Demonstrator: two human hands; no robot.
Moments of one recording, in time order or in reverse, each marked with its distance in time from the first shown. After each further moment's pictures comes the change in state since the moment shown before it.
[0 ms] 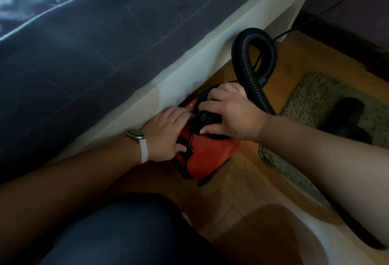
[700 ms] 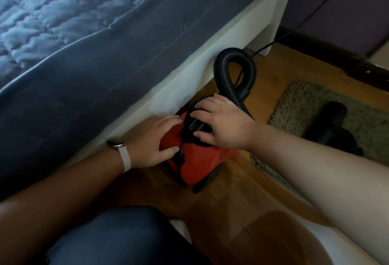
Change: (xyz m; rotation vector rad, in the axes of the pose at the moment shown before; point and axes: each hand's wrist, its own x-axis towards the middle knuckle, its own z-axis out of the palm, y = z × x) left_hand -0.014 0.019 -0.057 -0.136 -0.005 -0.025; right_hand -0.019 -0.012 -0.033 -0.042 -0.125 0.057
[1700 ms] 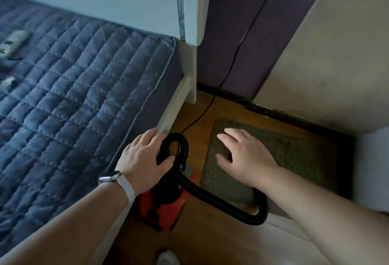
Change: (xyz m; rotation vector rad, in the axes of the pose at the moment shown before) left_hand 0.142 0.172 -0.297 -0.024 -0.081 -0.150; right_hand -0.074 0.029 -0.355 0.151 -0.236 0.901
